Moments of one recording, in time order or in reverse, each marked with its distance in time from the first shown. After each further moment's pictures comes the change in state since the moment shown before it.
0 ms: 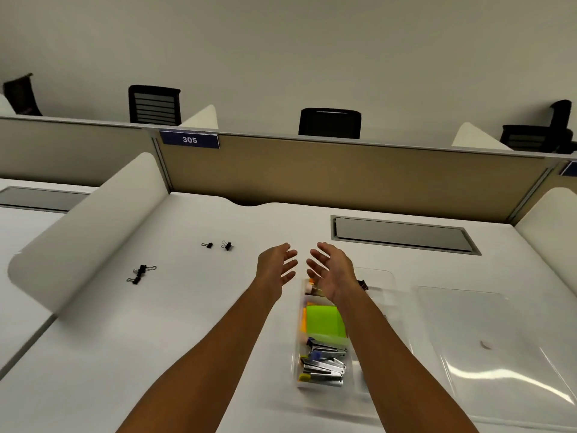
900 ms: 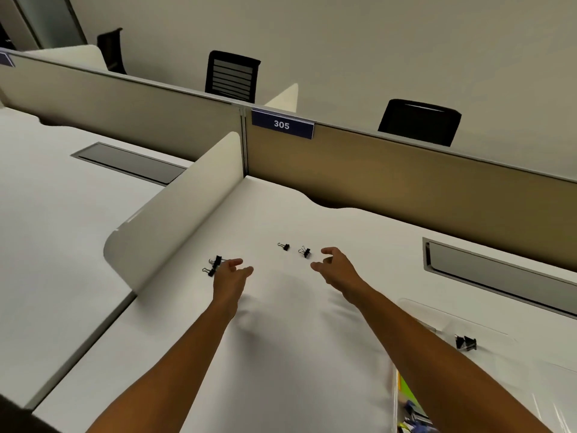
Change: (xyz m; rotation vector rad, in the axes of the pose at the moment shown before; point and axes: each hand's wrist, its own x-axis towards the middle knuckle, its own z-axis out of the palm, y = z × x) left_hand 0.098 0.045 -0.277 0.179 0.440 0.142; right_hand 0.101 0.089 0.173 -1.087 -0.252 -0.159
